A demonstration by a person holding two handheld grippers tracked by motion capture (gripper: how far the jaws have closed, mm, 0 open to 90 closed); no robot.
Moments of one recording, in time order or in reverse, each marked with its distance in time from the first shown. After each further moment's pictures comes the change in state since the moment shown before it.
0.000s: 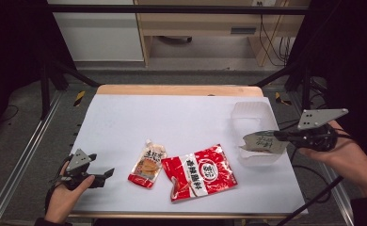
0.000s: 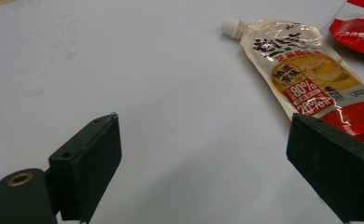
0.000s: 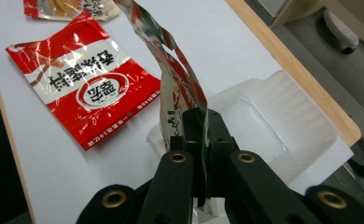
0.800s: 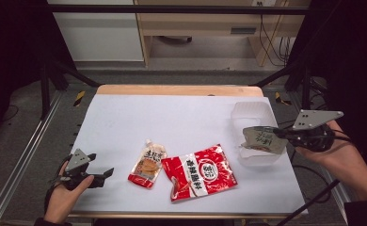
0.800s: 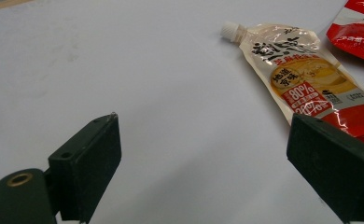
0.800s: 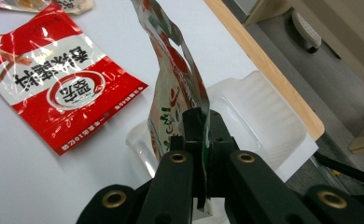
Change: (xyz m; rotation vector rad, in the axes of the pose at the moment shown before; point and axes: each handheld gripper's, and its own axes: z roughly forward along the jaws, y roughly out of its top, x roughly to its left) left arm 0.000 0.000 -0.002 -0.013 -0.001 -0.010; right arm 0.008 0.008 0.002 0.027 -0.115 -0.030
